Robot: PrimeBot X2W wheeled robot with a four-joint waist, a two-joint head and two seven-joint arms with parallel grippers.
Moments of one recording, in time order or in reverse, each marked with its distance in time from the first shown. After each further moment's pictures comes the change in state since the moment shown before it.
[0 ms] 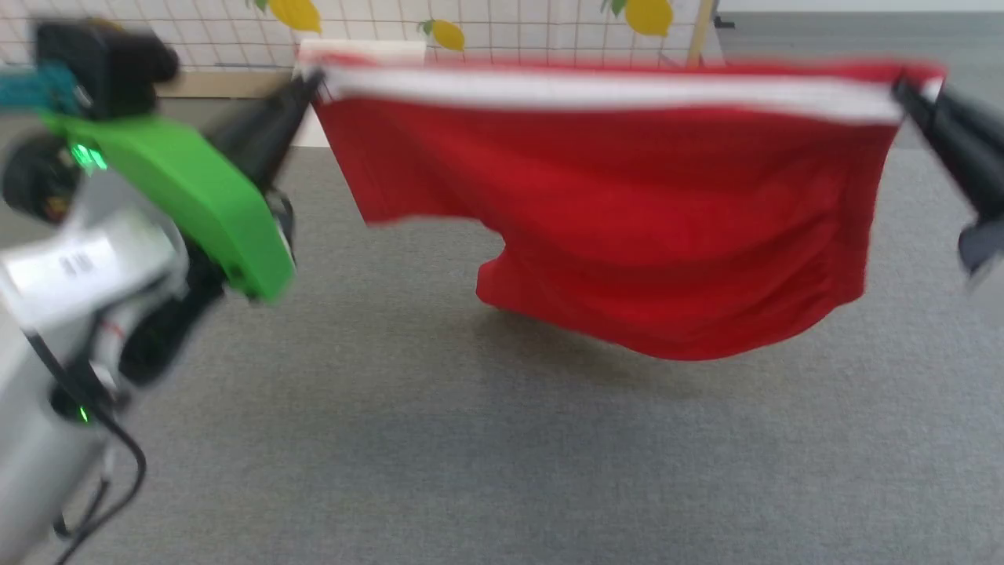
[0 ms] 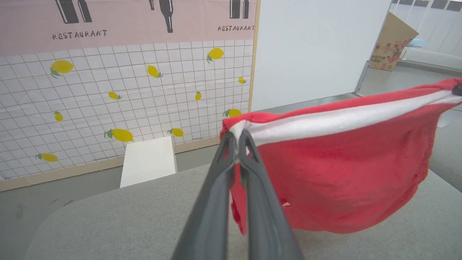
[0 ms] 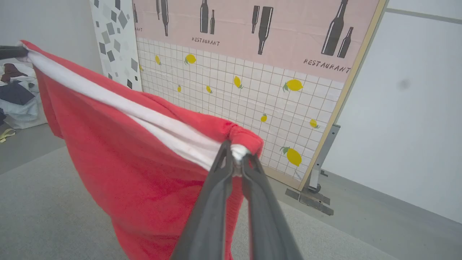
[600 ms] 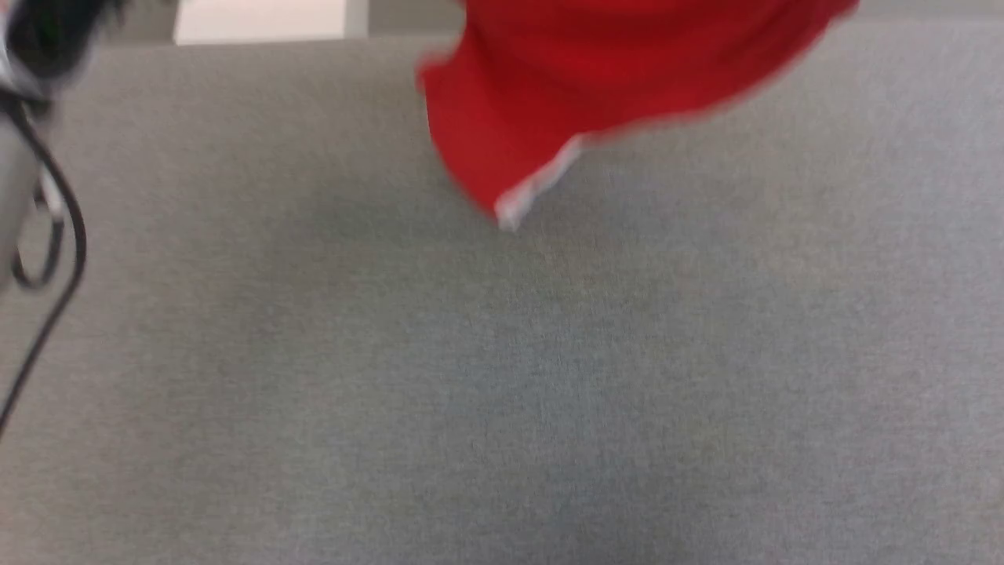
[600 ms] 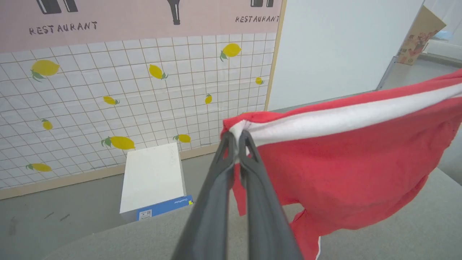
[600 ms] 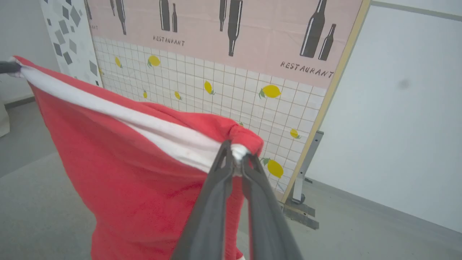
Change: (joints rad) left arm -0.518 -0.142 -0.020 0.516 0.041 -0.188 0.063; right arm -0.697 0.099 0.256 0.528 -0.018 0.000 -0.089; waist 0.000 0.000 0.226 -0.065
